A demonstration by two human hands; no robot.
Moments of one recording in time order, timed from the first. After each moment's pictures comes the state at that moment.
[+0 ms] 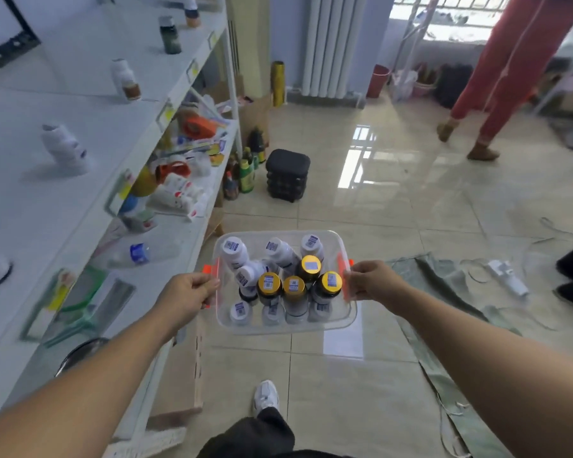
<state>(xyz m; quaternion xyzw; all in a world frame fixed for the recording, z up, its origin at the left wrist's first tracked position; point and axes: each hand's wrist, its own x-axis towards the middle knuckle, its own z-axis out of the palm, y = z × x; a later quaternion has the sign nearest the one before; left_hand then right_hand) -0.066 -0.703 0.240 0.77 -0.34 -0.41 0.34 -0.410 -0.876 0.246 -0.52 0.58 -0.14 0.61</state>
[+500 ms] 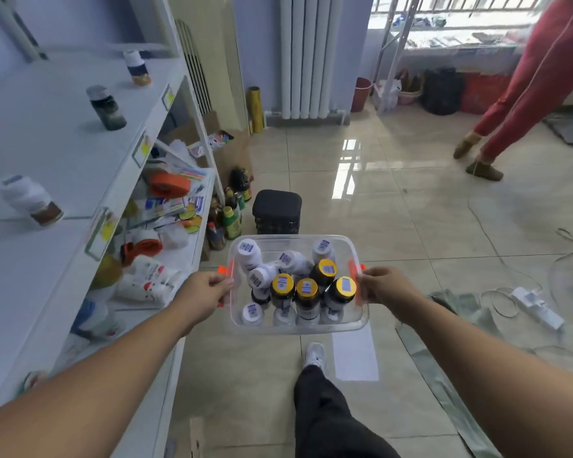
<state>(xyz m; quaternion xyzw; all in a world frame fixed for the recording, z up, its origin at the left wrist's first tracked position) 0.019 -1.037 0.251 0.76 -0.39 -0.42 0.30 -0.328 -1.155 0.223 -0.47 0.64 -0.22 0.57</state>
